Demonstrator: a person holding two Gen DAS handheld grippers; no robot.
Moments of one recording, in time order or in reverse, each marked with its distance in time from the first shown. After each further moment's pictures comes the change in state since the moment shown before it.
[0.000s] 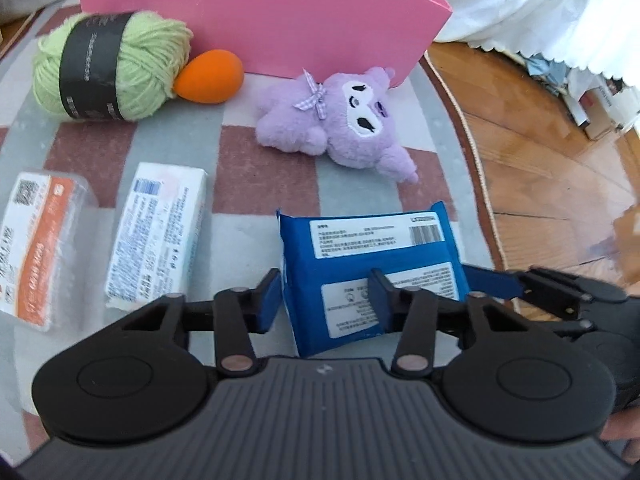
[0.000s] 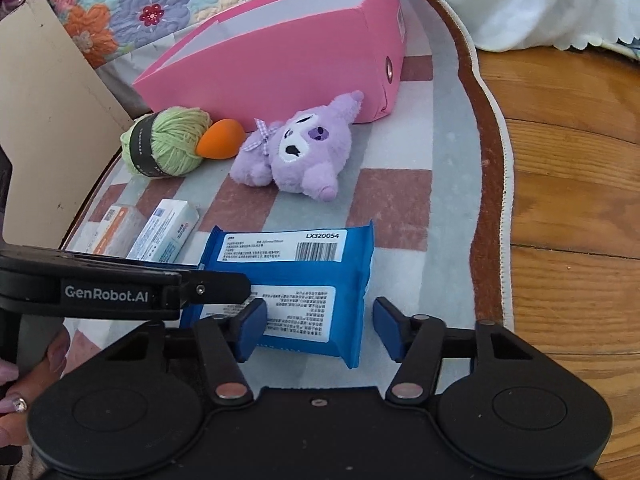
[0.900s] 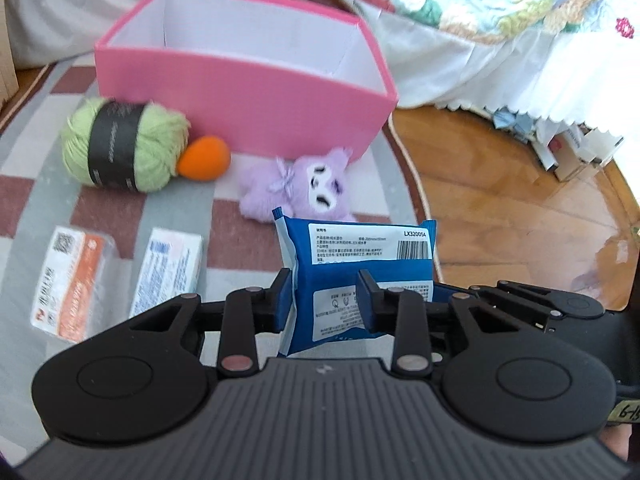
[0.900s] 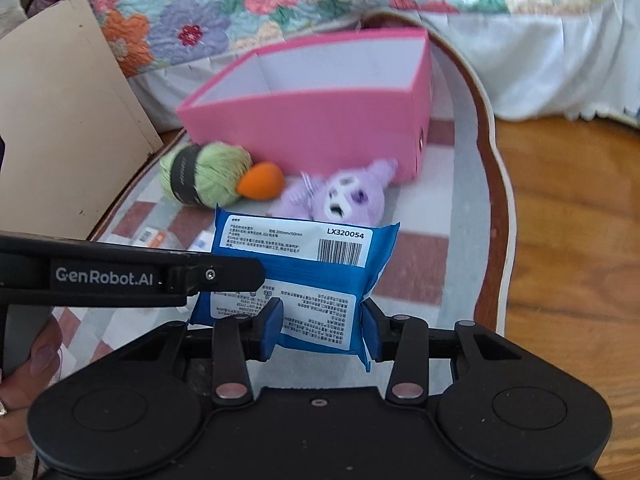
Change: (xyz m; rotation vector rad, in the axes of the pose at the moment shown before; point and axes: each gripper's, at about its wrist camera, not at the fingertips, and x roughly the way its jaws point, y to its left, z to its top) left arm -0.069 -0.020 0.014 0.015 -0.160 -0.035; right arm -0.043 0.035 0.022 -0.110 -0.089 -0.032
